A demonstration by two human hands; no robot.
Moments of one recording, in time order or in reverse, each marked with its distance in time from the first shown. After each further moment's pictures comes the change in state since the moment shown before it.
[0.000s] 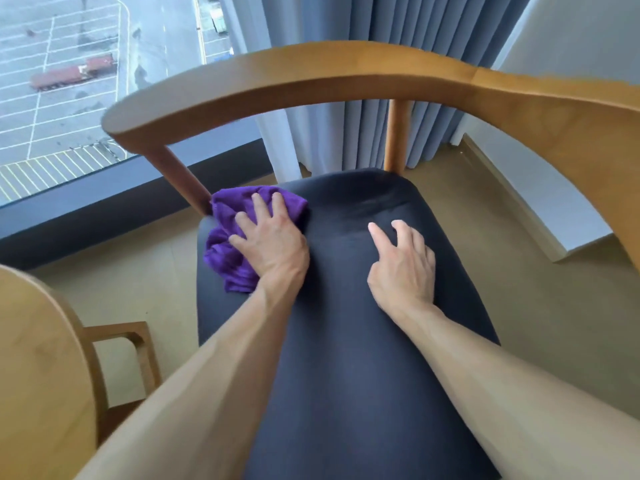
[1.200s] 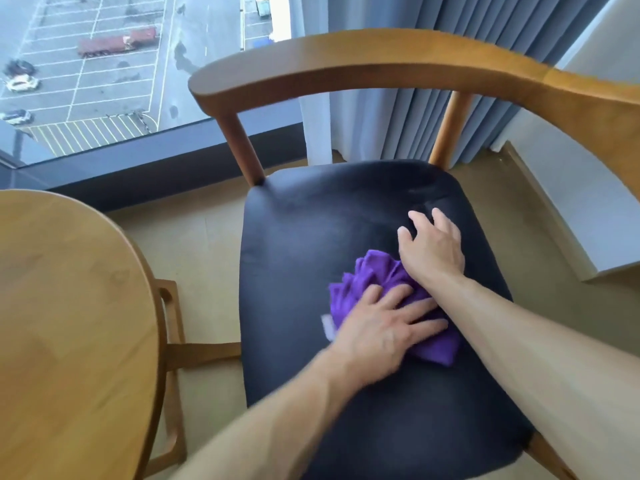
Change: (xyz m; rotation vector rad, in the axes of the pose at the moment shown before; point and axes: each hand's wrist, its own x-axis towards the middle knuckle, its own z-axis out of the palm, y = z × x) left_hand -0.151 -0.032 0.015 0.056 -0.143 1.160; right_hand 0.004 -0.019 -0.010 0.157 -0.161 0.129
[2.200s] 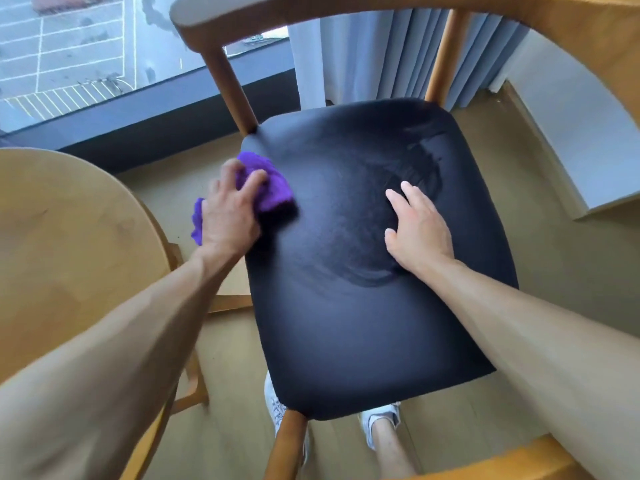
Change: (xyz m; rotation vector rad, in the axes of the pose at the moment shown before) left_hand -0.093 -0.151 -0.027 0.016 0.242 -0.738; right_hand -0.064 0.021 0.019 -0.122 -0.050 -0.222
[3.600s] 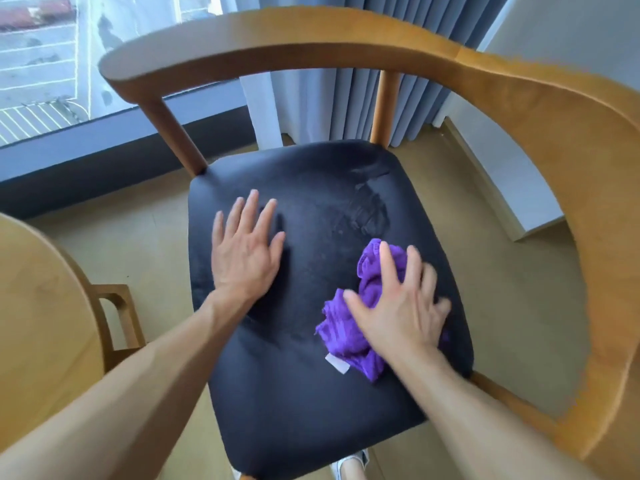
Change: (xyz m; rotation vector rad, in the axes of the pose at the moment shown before) left_hand 0.021 0.079 0.032 0.038 -0.022 0.029; right_hand -0.056 0.009 -0.016 -0.164 0.057 0.287
